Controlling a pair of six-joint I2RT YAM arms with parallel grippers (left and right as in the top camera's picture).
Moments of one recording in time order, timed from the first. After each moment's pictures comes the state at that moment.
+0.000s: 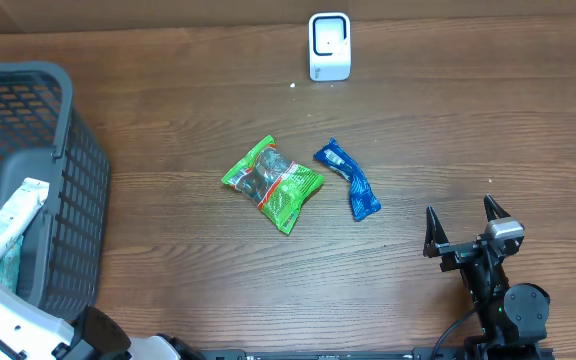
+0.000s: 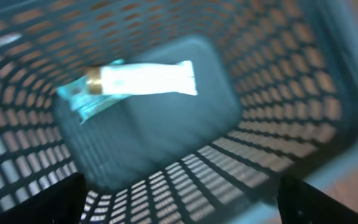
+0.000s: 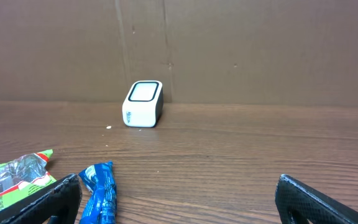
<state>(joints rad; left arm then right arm) 0.83 1.62 2.19 -1.59 0.01 -0.39 0.09 0.01 0.02 -0.03 -0.11 0.07</state>
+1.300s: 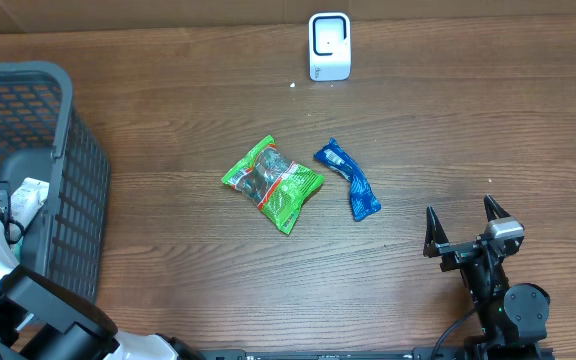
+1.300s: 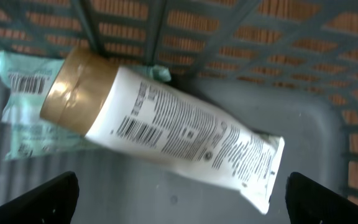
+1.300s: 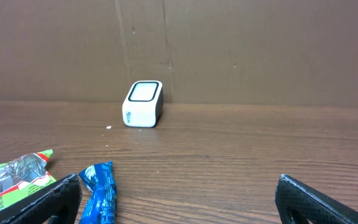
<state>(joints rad) 0.86 1.70 1.29 -0.65 -0.22 -0.84 0.09 0.01 0.02 -0.03 -0.11 0.07</state>
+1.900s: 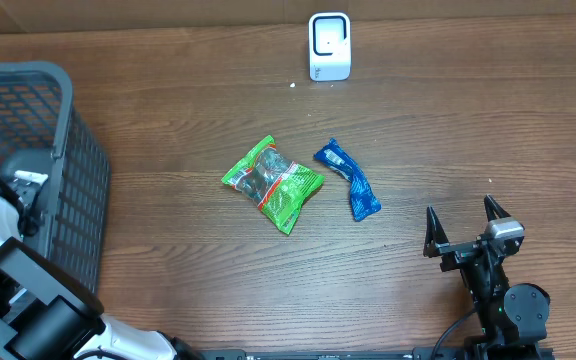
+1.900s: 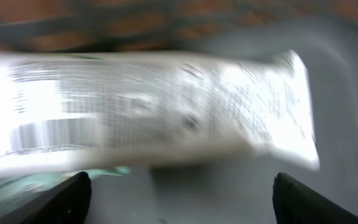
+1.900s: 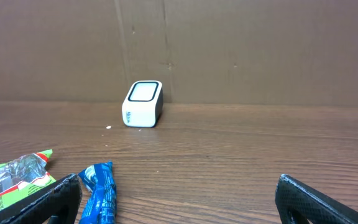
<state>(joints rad) 0.79 1.82 1.27 -0.53 -0.17 -0.49 0.09 0.01 0.02 -0.03 -0.11 0.07</state>
